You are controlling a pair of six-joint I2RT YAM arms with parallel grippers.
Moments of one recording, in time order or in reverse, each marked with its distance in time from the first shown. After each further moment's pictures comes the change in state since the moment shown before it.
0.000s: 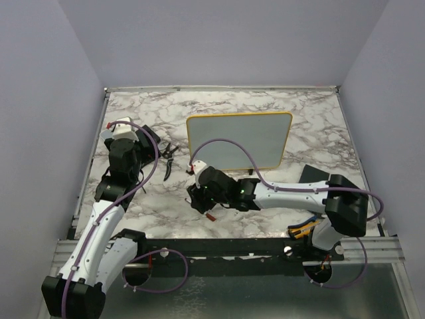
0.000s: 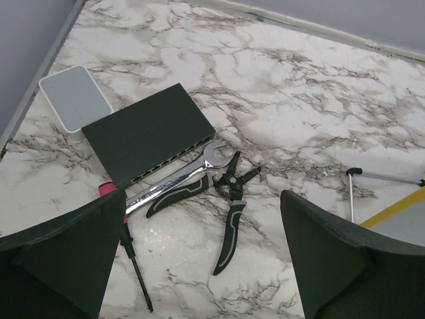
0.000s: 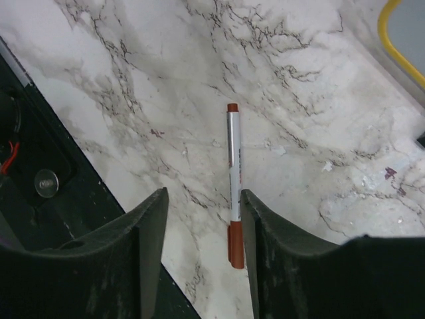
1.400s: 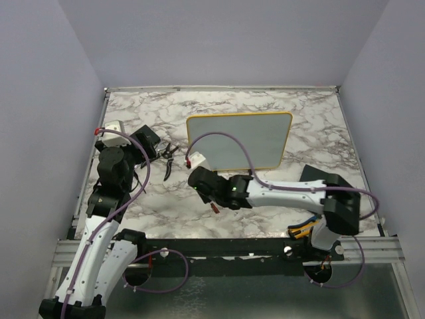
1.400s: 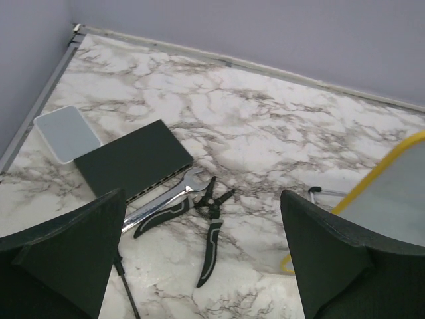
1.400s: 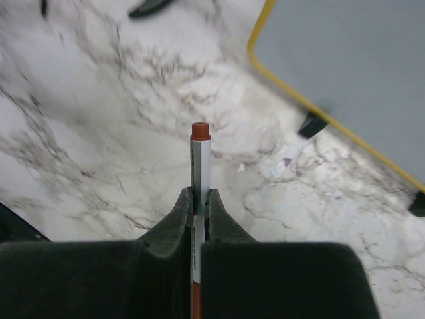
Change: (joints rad) left arm 0.000 -0.149 0.010 -0.015 -0.013 0.002; right arm 0.047 0.110 0.198 -0.249 0.338 0.025
